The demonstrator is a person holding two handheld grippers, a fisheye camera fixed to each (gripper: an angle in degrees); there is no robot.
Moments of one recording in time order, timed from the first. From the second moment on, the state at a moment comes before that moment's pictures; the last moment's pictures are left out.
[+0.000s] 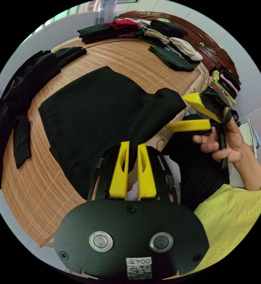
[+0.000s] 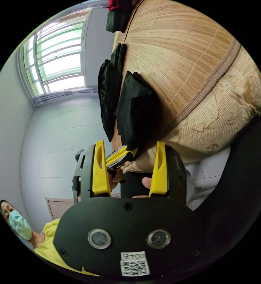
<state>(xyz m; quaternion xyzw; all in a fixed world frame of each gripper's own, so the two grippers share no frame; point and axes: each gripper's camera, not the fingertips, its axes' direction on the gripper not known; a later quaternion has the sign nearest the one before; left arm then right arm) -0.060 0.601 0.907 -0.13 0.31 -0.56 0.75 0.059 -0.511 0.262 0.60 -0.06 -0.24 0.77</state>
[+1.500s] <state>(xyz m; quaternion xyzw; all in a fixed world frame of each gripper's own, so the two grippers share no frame) 0.076 1.011 0.865 0.12 0.23 -0.88 0.40 -0.244 -0.271 -0.039 0.77 0.19 -0.15 0.59</state>
